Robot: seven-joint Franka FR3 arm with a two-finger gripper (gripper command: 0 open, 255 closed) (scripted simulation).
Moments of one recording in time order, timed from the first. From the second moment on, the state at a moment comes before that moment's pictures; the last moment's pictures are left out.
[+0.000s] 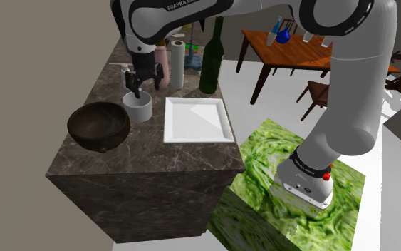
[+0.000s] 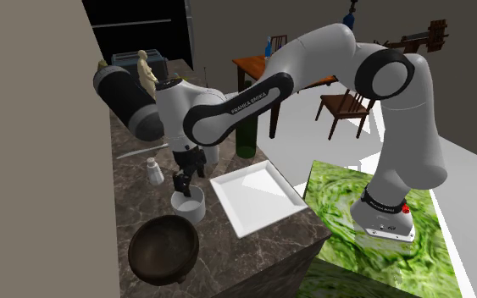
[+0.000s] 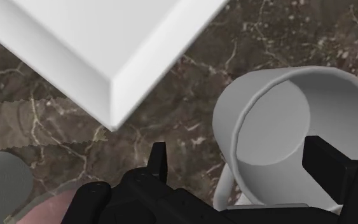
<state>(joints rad) 0.16 0.49 0.30 -1.56 -0.04 1.96 0.39</state>
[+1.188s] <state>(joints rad) 0.16 0.51 0.29 -1.61 -0.04 2.03 0.40</state>
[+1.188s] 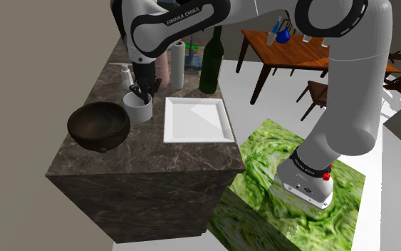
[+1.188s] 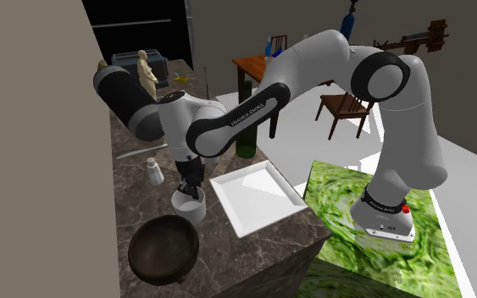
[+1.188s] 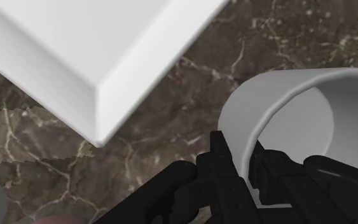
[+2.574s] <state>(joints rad) 0.16 0.45 0.30 -1.51 -0.03 1.86 0.40</state>
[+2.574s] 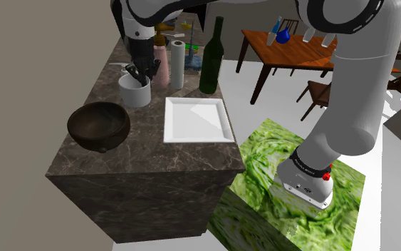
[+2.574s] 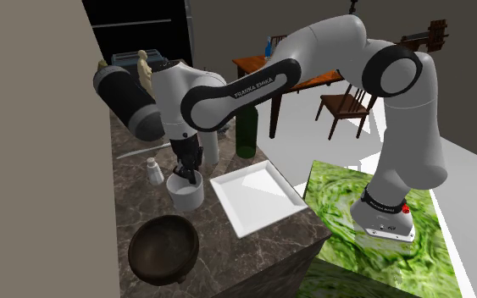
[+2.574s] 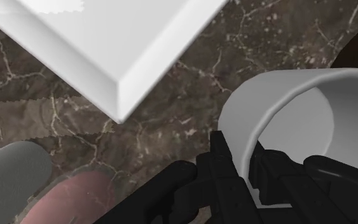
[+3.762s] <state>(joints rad) 0.18 0.45 0.31 -1.27 -0.03 1.63 0.42</state>
